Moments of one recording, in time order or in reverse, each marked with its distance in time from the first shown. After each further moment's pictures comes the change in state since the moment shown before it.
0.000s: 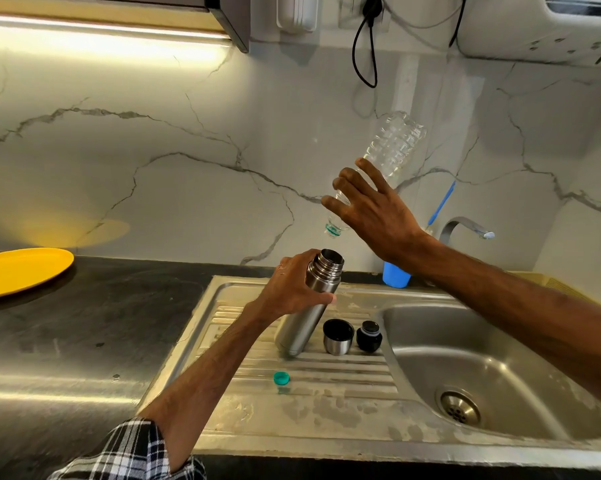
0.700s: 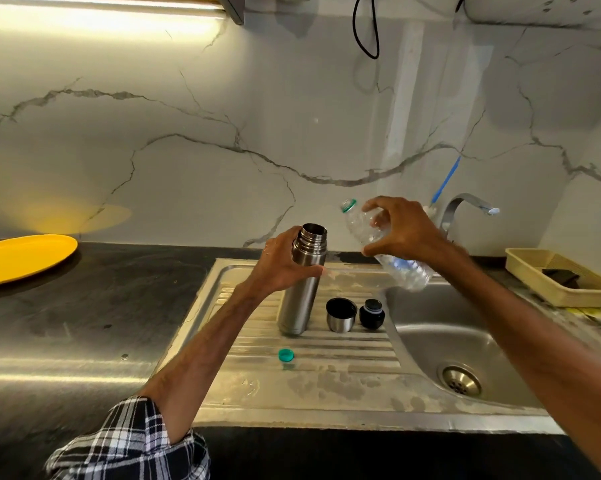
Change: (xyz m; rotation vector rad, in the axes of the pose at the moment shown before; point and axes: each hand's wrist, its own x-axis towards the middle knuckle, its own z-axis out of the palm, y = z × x) left_hand -0.006 -0.010 -0.018 -0.114 0.093 -0.028; right_hand -0.054 -0.006 0.022 1.238 -0.295 0.568
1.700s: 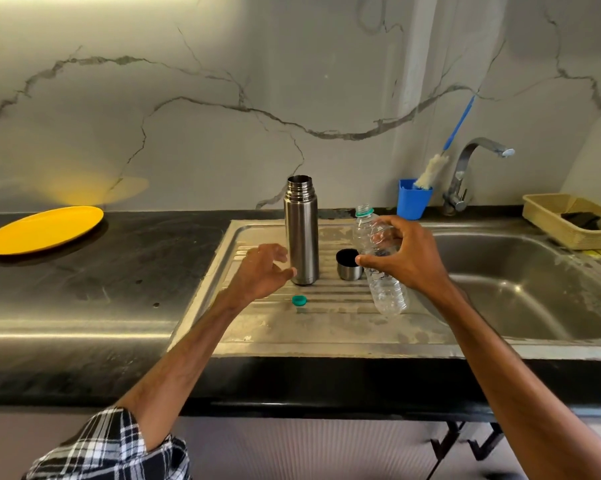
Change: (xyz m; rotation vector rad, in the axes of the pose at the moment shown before) left_hand -0.102 -0.031 -0.003 0.203 -0.117 -0.263; right_hand -0.112 0.010 0.076 0.321 0.074 0.137
